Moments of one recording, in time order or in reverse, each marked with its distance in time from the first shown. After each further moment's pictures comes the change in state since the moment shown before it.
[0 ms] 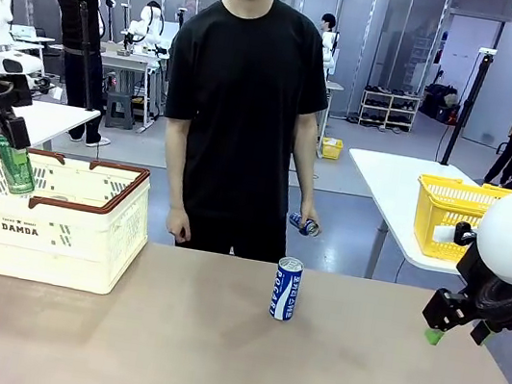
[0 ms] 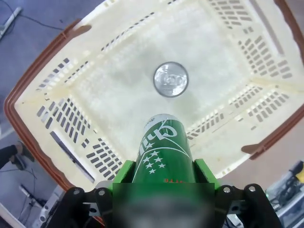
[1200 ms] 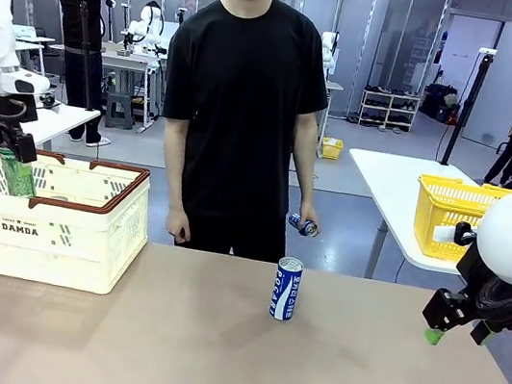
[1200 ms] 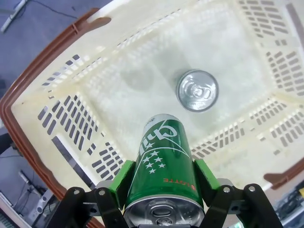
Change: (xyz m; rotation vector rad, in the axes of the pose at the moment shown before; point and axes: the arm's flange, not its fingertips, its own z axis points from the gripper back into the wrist) left arm 0.014 0.011 -0.039 0.062 0.039 0.071; right arm 0.000 0.000 0.000 0.000 0.000 0.000
